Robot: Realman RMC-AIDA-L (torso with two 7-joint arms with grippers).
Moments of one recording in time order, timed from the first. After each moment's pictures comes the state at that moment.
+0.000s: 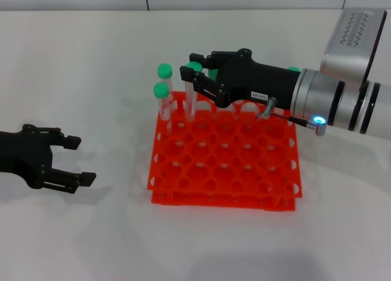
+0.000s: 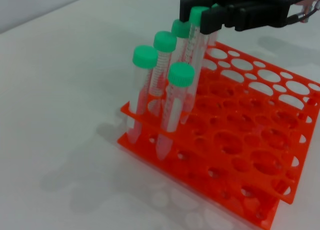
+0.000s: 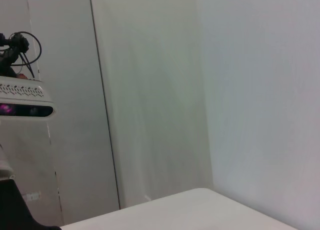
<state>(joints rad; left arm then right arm) -0.43 -2.02 0.73 1.06 2.32 1.76 -1.59 0.63 2.03 -1.89 -0.58 -0.63 -0.93 1.01</state>
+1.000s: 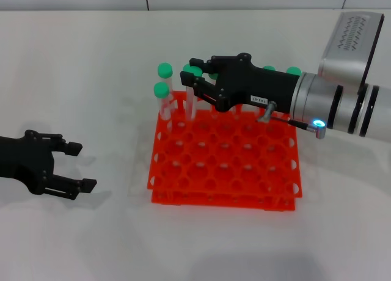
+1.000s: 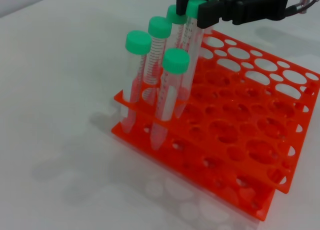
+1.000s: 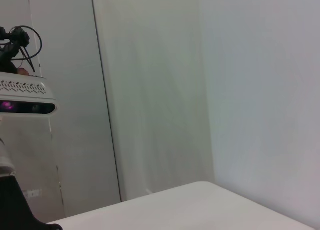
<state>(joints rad) -0.43 -2.02 0.74 1.05 2.34 1.76 -1.58 0.63 2.03 -1.90 -0.57 -0.63 -0.92 1.00</state>
